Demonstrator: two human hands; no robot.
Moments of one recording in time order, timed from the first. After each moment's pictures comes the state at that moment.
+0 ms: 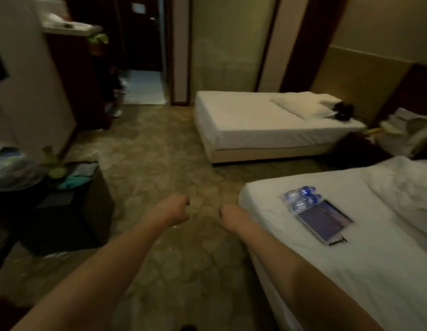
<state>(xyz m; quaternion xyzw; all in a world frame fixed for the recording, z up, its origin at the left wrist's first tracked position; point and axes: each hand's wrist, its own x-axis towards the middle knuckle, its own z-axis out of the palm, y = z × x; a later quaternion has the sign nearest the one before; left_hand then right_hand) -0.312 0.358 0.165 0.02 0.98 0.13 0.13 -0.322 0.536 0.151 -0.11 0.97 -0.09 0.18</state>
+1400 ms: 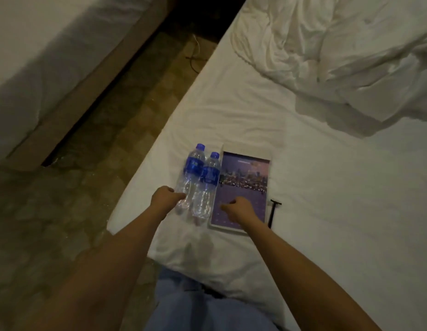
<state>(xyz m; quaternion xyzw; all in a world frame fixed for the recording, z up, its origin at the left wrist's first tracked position) -0.855 0.899 -0.071 0.03 0.87 0.23 0.43 -0.704 1.025 -0.078 0.53 0.65 -0.51 0.20</state>
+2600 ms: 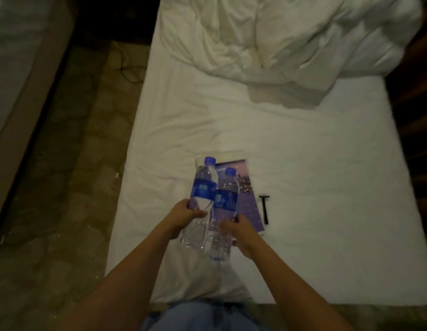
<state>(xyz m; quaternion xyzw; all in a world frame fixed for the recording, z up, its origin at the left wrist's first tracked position) -0.885 0.966 -0.080 0.19 0.69 0.28 0.64 -0.713 0.997 -0.075 0.62 0.32 -0.71 -0.05</state>
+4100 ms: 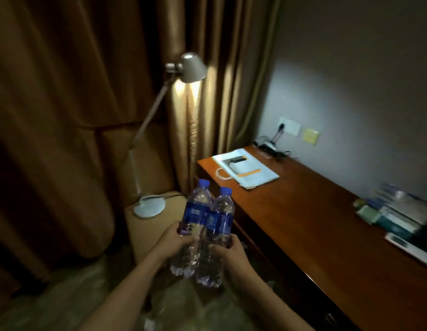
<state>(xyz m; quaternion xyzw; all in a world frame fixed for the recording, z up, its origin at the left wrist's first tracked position) 0.168 0.547 0.135 0.77 -0.02 -0.20 0.60 0.103 0.384 0.119 0.65 -0.17 -0.05 -0.74</state>
